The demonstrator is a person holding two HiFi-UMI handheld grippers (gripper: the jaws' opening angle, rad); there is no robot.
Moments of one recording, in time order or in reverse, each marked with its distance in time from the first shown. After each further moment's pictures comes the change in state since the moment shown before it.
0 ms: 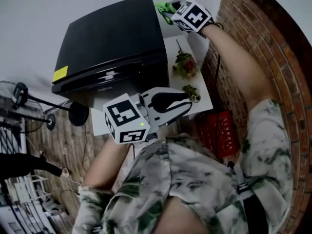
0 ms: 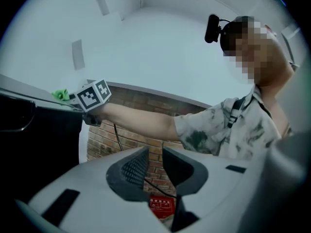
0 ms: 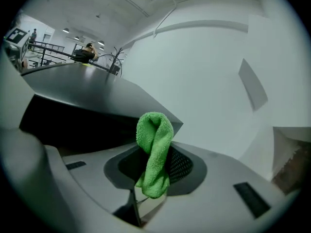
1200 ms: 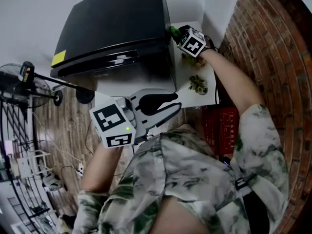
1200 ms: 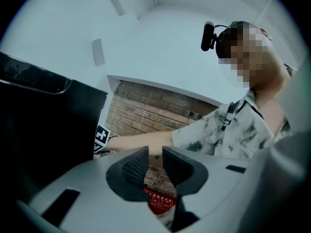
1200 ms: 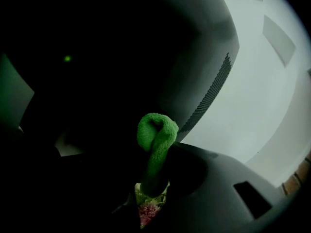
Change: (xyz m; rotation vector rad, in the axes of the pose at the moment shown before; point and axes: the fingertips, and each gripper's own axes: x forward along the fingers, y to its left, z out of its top) left arm -0.015 0.011 -0.029 -0.116 0.021 0.189; right arm 0.094 0.137 -0.164 -0.019 0.149 0.176
